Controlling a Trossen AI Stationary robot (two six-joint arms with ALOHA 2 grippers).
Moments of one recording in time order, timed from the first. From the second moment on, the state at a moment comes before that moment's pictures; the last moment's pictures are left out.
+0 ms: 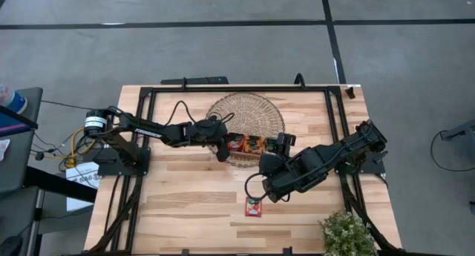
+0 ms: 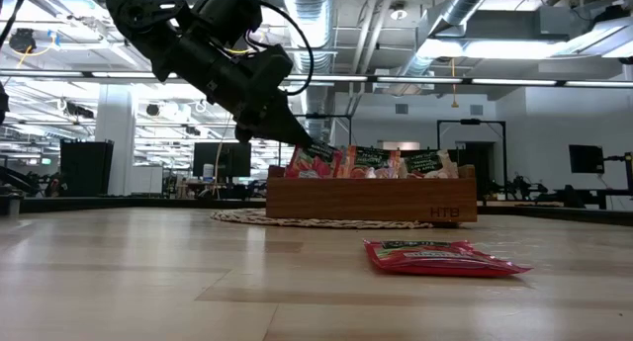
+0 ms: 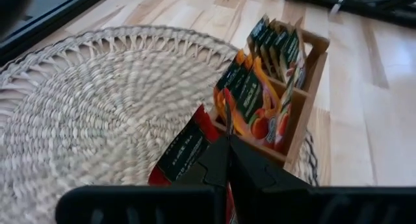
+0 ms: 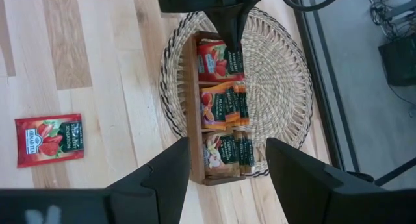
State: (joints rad) left arm 0.12 1.58 0.72 0.38 -0.13 -0.20; right arm 0.48 1.84 2.01 -1.56 0.61 0.50
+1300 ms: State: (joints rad) left arm 0.12 1.58 0.72 0.37 -0.15 -0.19; right arm 0.48 1.84 2.01 -1.56 0.61 0.50
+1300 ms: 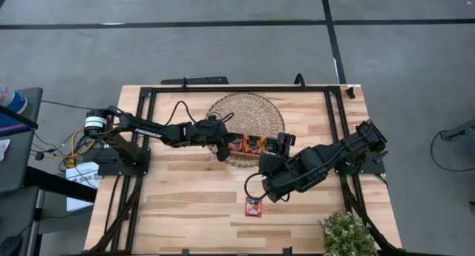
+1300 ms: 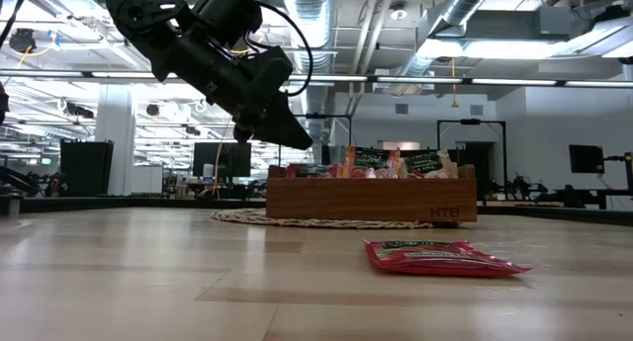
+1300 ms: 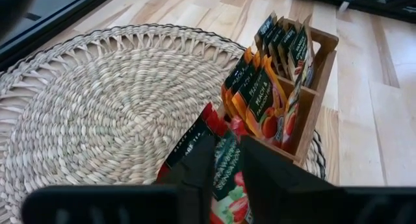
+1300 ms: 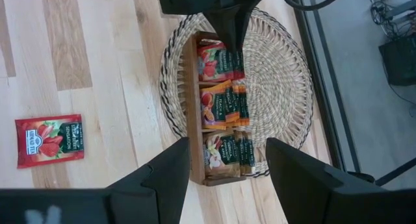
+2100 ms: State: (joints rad) left arm -0.12 1.23 0.79 -0.06 -0.03 -0.36; right arm 0.52 1.84 1.84 -1.37 0.45 0.31
